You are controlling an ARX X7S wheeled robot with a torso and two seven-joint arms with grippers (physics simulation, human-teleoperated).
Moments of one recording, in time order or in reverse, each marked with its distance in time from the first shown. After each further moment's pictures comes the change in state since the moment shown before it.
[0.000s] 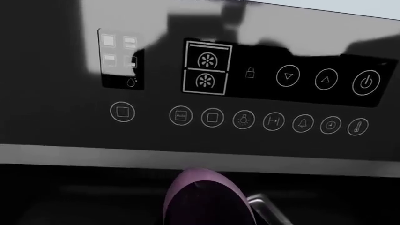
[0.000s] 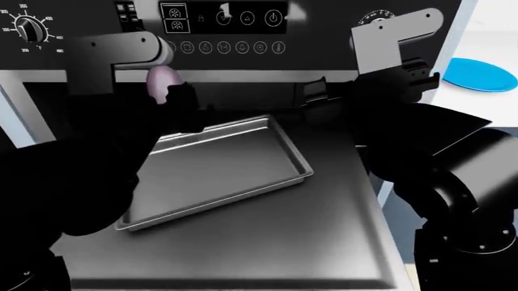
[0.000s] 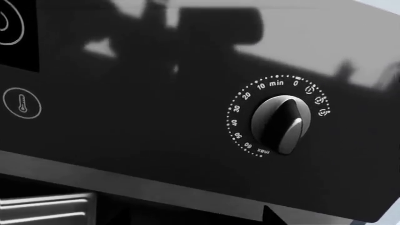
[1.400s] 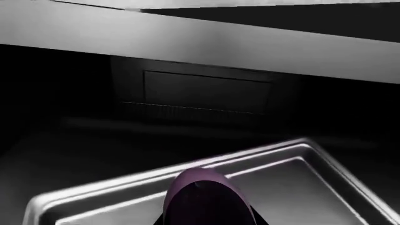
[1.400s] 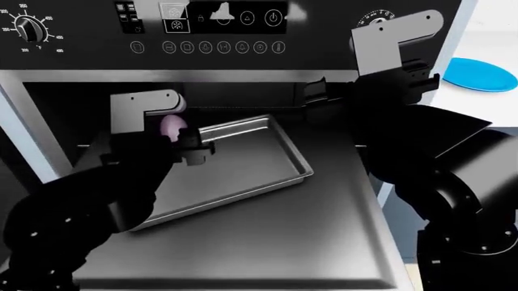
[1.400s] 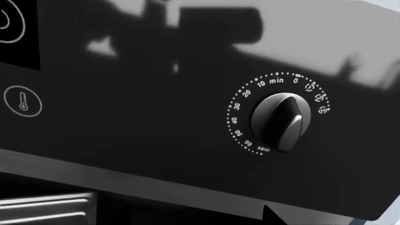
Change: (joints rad) left arm 0.155 -0.033 0.151 -0.248 0.300 0.209 0.298; right arm -0.005 0.013 -0.007 0.000 0.037 -0.016 0.029
